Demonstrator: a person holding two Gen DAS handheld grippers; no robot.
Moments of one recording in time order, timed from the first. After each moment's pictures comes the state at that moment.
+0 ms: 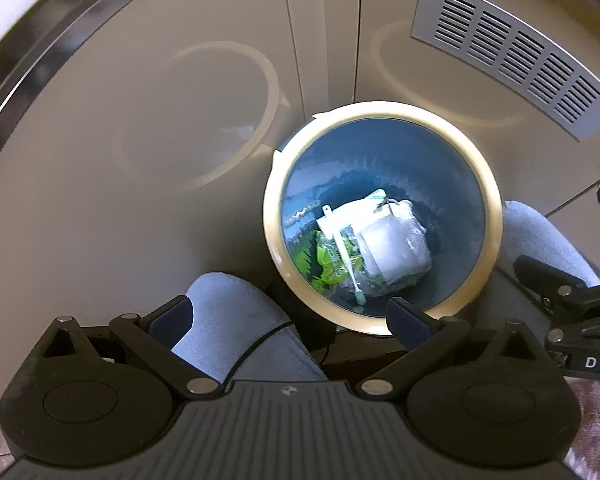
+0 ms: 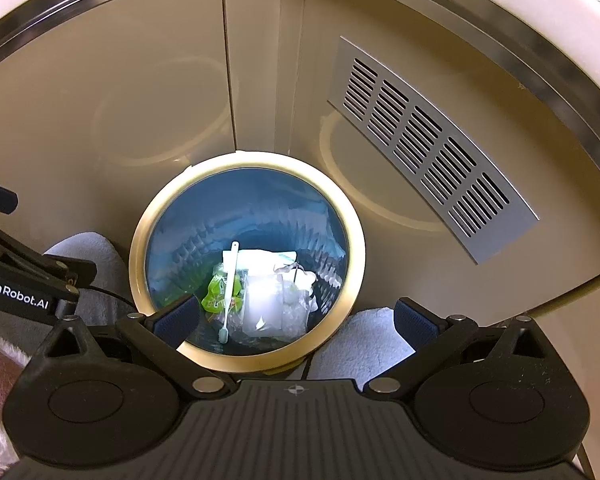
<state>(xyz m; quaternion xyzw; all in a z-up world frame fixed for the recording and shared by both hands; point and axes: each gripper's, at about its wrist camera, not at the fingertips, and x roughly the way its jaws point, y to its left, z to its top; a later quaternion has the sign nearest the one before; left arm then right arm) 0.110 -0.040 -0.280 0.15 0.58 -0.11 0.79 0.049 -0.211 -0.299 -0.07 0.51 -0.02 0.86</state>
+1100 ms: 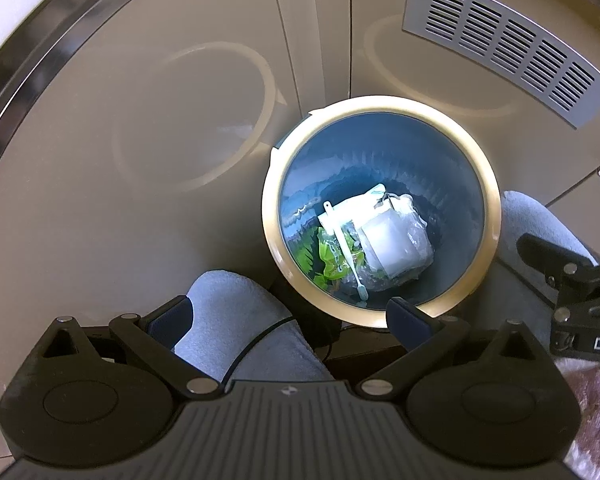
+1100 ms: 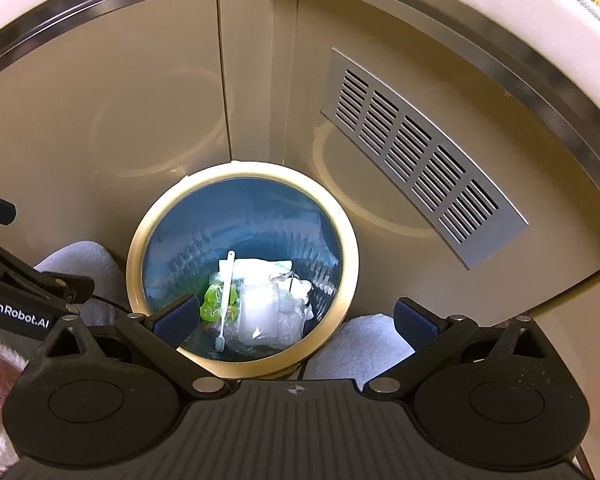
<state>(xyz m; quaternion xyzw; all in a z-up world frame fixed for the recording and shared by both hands) 0.110 -0.041 -0.281 0.18 0.57 -0.12 0.79 0.047 -0.212 -0.292 -0.06 0.49 -0.03 0.87</state>
